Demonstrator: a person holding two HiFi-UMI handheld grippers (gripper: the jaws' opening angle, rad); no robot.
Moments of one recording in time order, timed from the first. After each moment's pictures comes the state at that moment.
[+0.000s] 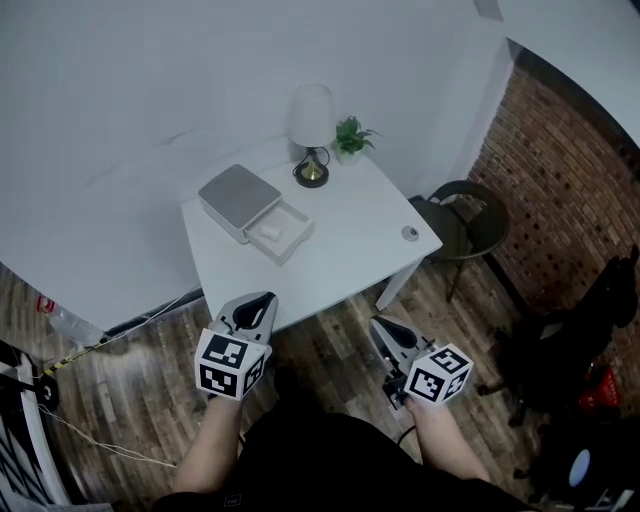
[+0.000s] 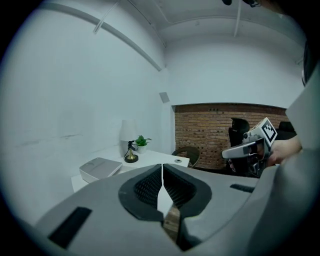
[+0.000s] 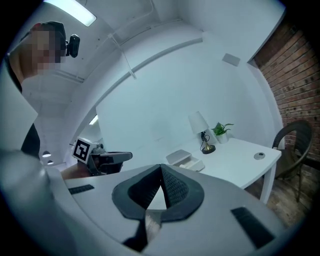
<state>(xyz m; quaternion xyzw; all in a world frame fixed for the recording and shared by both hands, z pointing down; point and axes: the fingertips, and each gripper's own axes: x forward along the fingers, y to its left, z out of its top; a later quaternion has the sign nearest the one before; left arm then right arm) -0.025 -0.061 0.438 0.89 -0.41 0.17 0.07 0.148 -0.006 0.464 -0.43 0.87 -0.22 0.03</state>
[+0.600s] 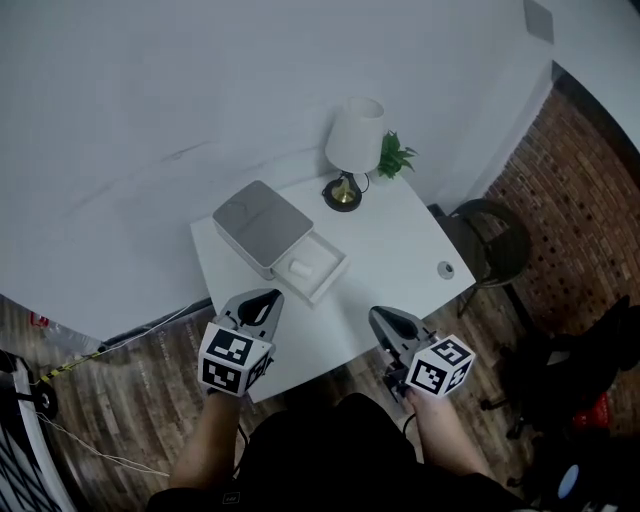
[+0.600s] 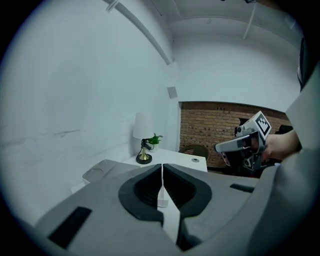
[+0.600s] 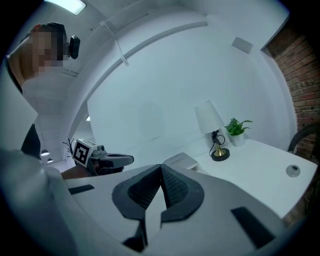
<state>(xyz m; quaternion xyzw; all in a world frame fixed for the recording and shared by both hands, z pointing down) -0.105 -0.245 0.453 0.90 -0.39 0.18 0.09 0.054 -0.203 0.459 -0.42 0.88 -0.23 0.00</state>
